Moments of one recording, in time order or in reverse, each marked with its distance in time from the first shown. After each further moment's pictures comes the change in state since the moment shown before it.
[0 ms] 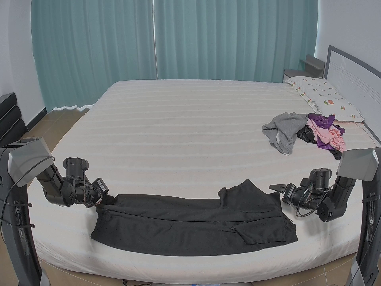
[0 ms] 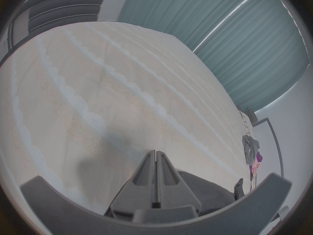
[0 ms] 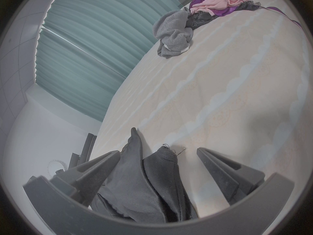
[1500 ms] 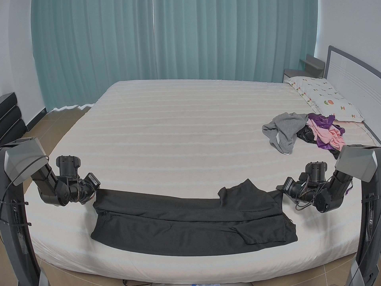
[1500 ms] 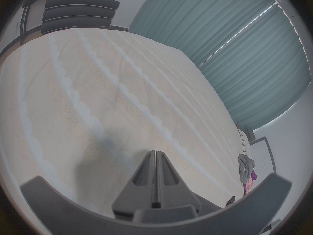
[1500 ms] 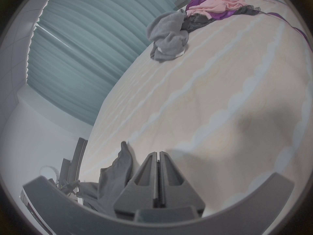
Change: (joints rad) left arm 0.053 -0.012 0.018 -0.087 0.034 -0.097; right arm 0.001 0.010 -0.156 0.177 -0.100 -0.001
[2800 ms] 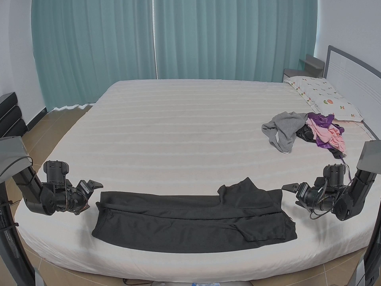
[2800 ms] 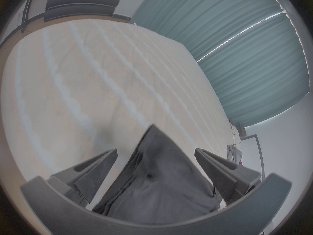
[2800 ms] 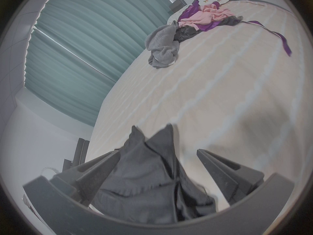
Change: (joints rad) left arm 0.022 -0.186 0.252 -0.019 -0.121 -0.036; right arm -0.017 -0.262 0.329 -0.024 0.002 0.002
